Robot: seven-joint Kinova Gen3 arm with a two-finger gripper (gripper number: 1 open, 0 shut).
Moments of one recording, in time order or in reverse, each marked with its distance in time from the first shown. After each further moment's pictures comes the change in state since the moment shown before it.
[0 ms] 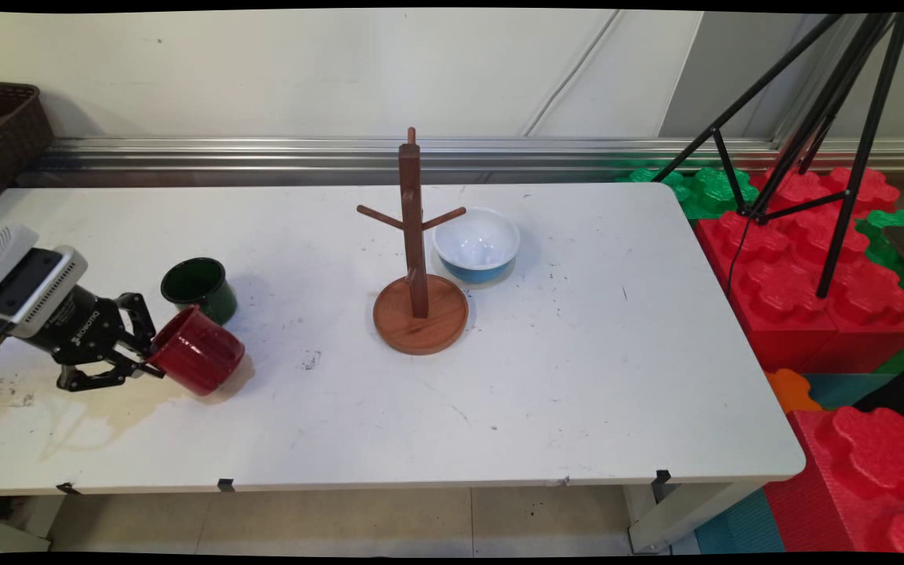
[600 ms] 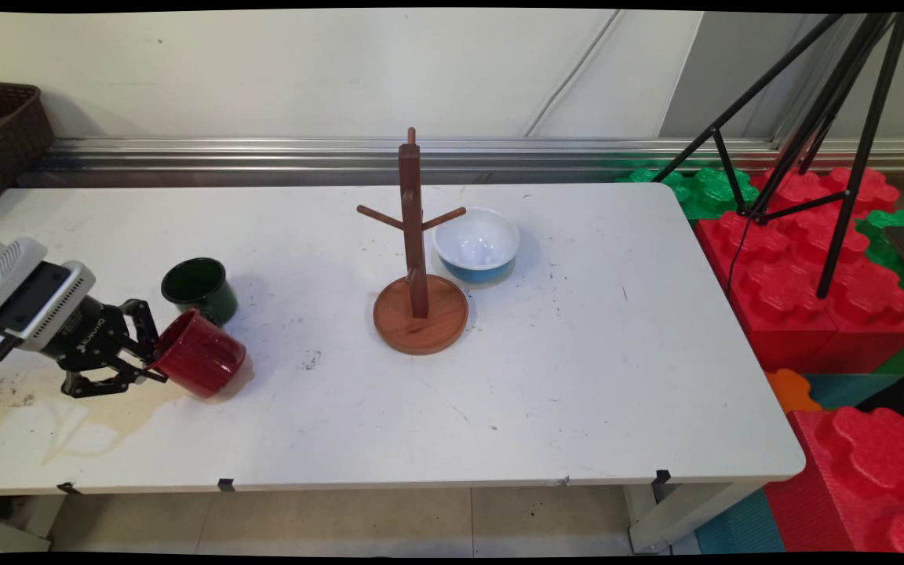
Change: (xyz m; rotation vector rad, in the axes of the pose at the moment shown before) arm 0.003 0.004 0.011 -0.002 -0.032 0.042
